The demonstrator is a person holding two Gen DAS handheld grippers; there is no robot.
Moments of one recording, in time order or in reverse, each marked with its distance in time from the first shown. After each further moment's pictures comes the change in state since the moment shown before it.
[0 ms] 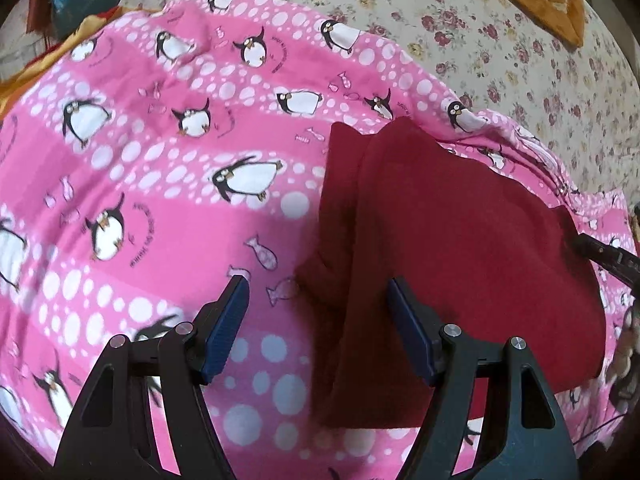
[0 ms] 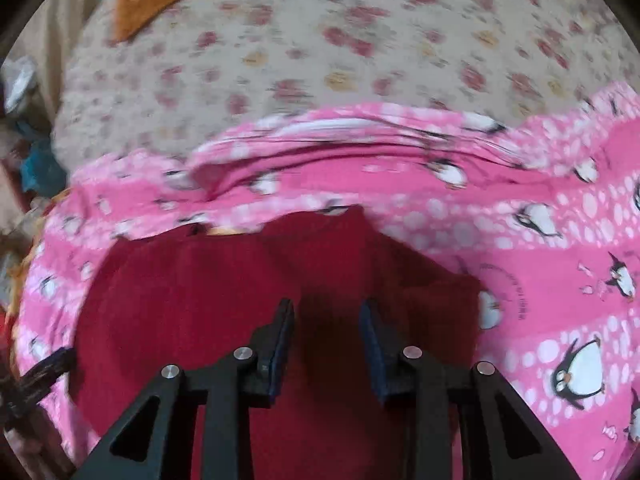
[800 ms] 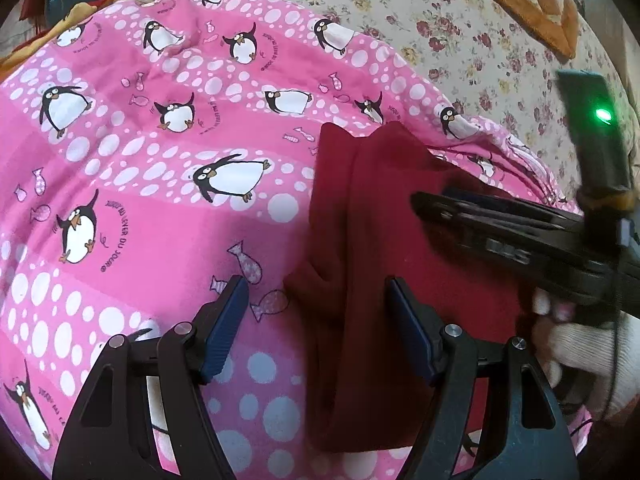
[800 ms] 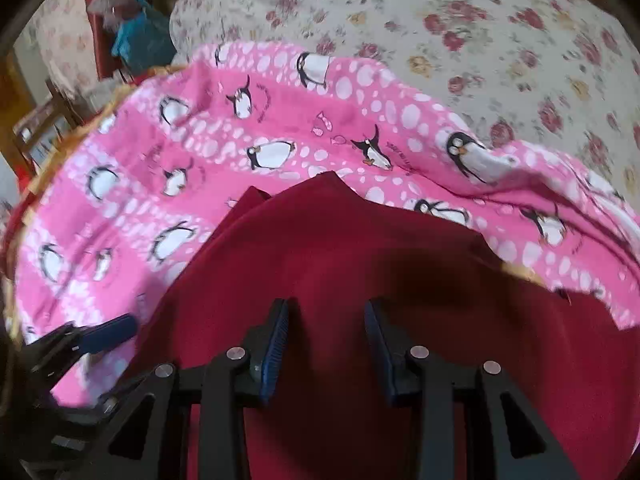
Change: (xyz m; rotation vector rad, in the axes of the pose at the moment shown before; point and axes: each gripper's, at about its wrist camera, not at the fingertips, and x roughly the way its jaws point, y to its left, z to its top) left arm 0.013 0.007 0.001 -0.012 -0.028 -0.083; right arm 0.112 0.206 -0.004 -0.421 0.082 0.073
